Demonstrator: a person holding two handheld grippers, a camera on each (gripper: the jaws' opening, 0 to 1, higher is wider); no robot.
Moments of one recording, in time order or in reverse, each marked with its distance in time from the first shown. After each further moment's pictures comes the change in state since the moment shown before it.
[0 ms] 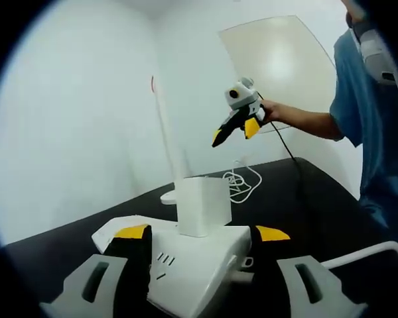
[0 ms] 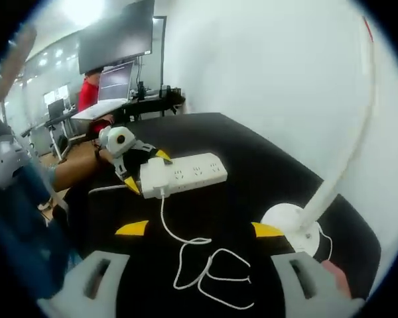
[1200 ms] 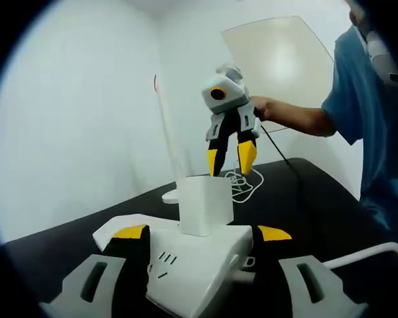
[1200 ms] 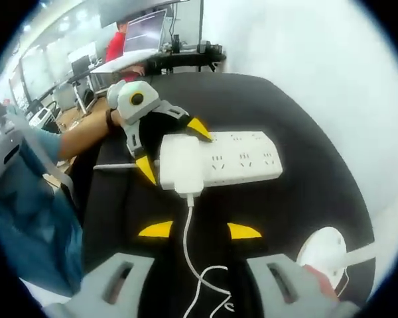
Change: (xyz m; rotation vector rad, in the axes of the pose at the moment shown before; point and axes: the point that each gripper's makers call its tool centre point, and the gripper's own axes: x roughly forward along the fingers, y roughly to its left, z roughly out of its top) left arm 0.002 0.015 -0.004 -0.008 0.002 0.009; right arm 0.087 0.046 -0.007 -0.164 0.305 0.199
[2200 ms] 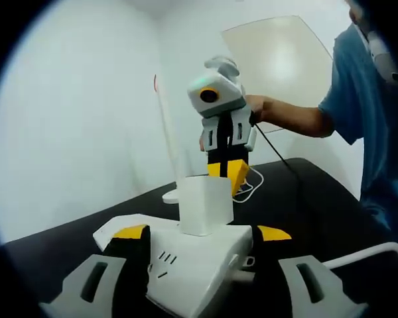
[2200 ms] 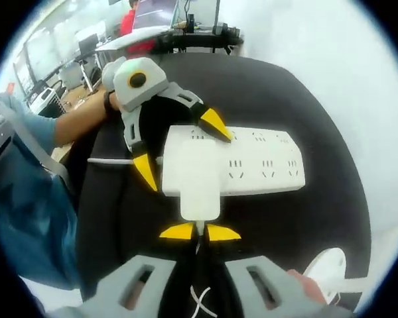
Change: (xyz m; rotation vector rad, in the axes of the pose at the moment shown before) left arm 0.000 -0.011 0.003 0.003 0.000 0.002; right arm 0.032 0.011 0.008 -0.083 0.128 0.028
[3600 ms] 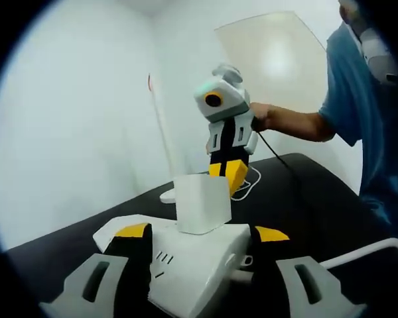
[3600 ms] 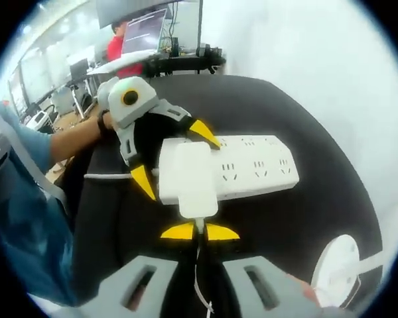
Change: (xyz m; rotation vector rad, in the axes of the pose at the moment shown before) left arm -0.001 -0.005 0.001 0.034 0.014 -0.013; right arm 0.000 -0.002 0.002 0.098 -0.176 -0.058
